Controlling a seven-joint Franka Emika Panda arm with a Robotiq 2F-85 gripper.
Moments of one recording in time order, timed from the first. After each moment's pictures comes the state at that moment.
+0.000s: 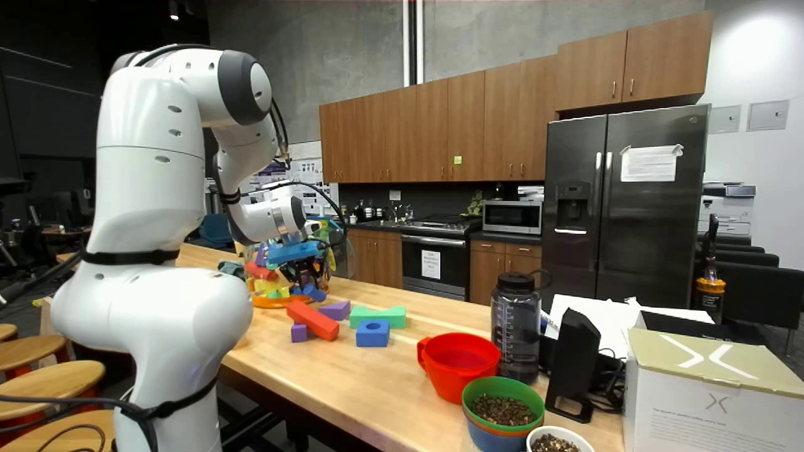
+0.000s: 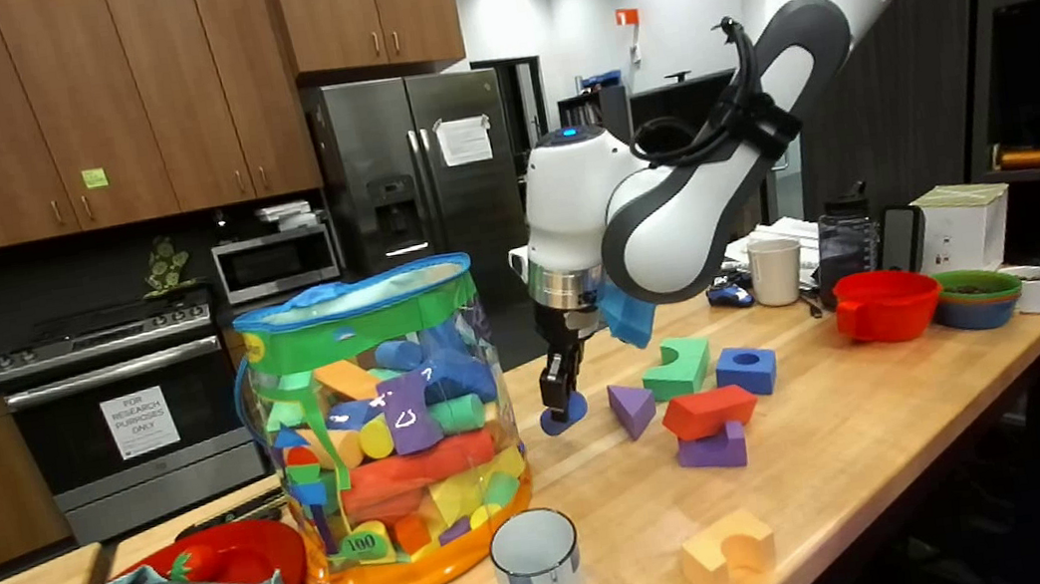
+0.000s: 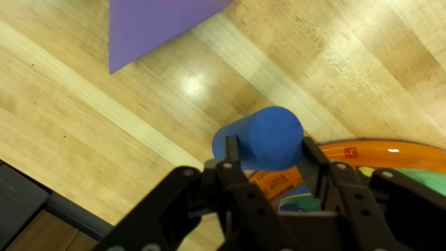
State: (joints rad) arm 0.28 0.13 0.23 -2.25 -0.36 2.63 0.17
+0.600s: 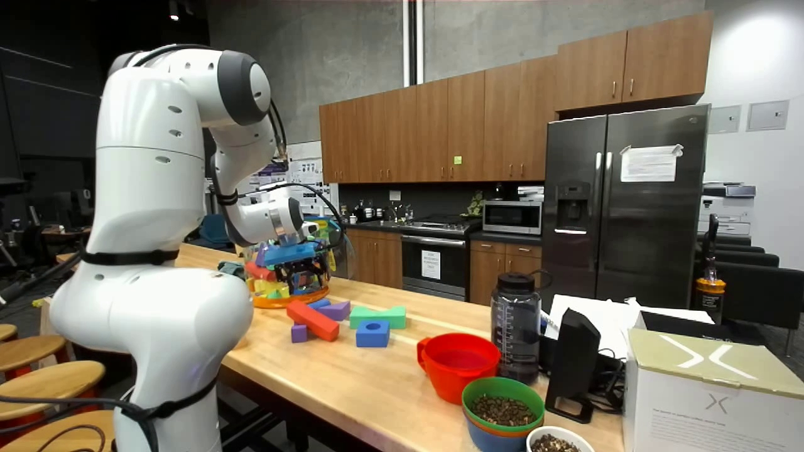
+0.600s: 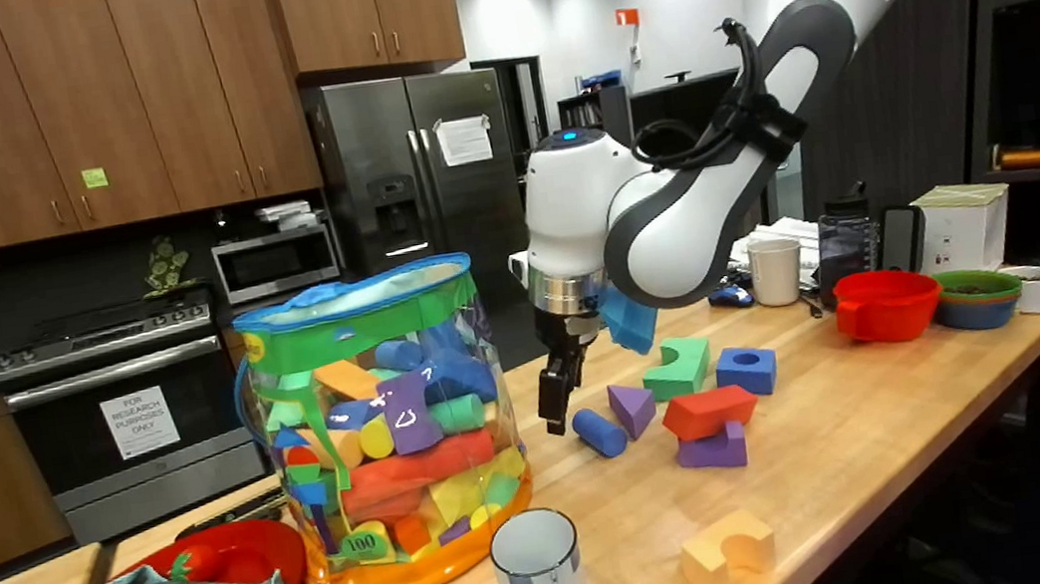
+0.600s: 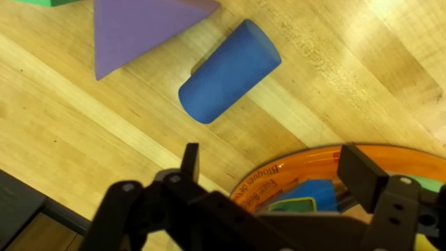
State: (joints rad) arm 0.30 0.13 0.23 -2.26 -0.36 2.63 0.19
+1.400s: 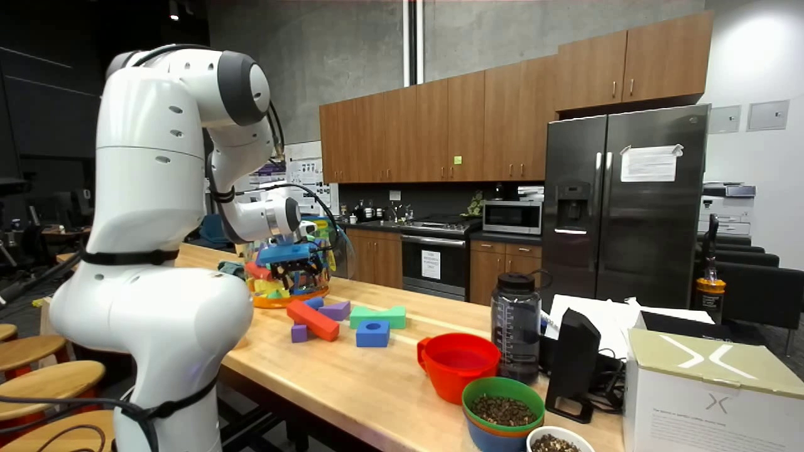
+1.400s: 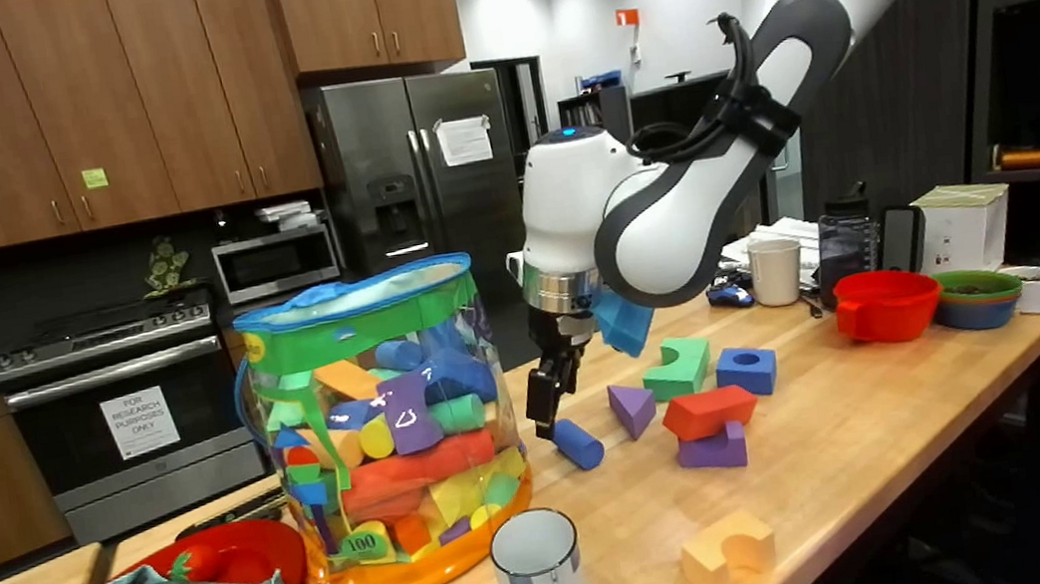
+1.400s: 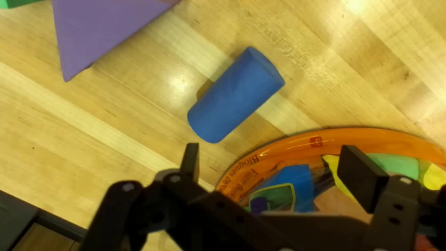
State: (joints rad) arm 0.30 0.13 0.24 -2.26 -0.27 2.65 0.18
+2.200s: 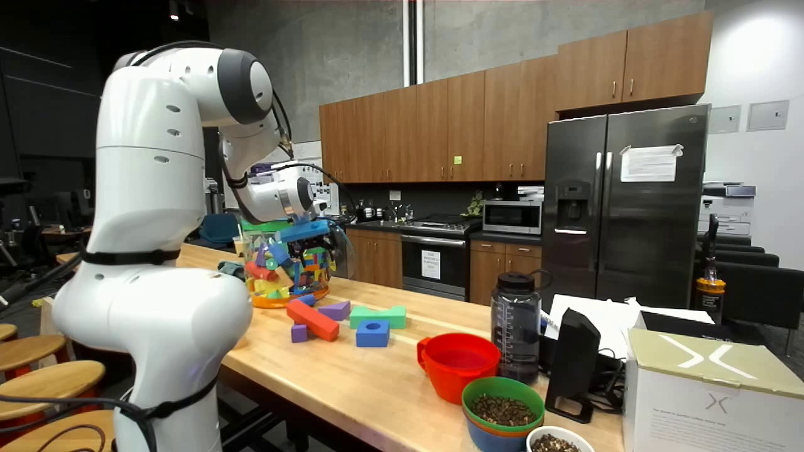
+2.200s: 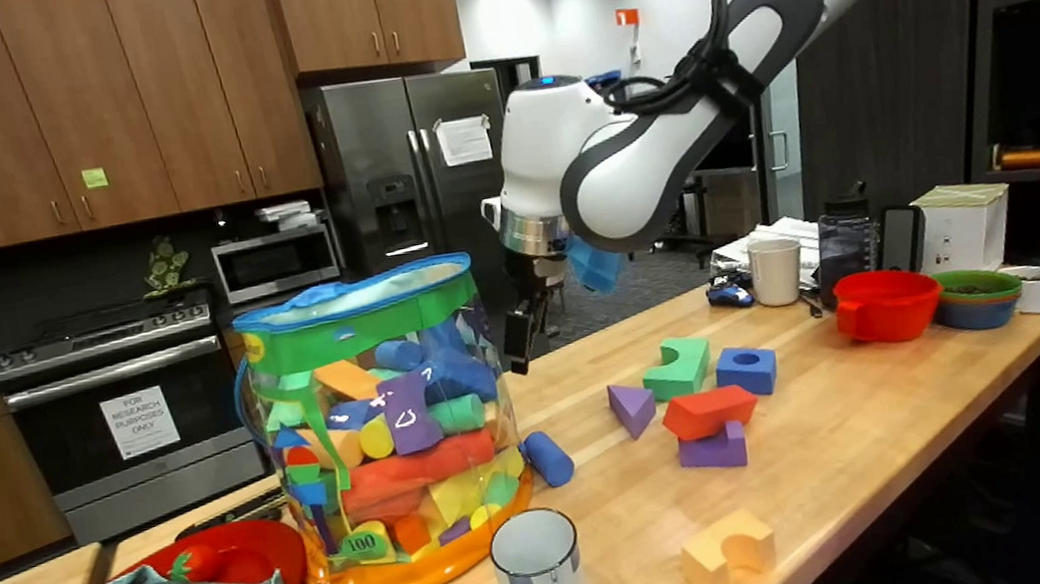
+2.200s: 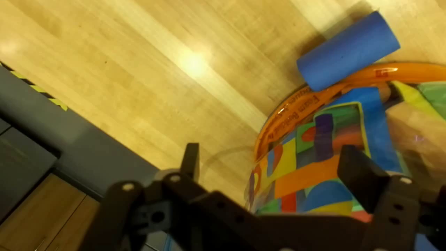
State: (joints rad) arm 0.27 0.12 0.21 -2.11 -0.30 2.58 0.04
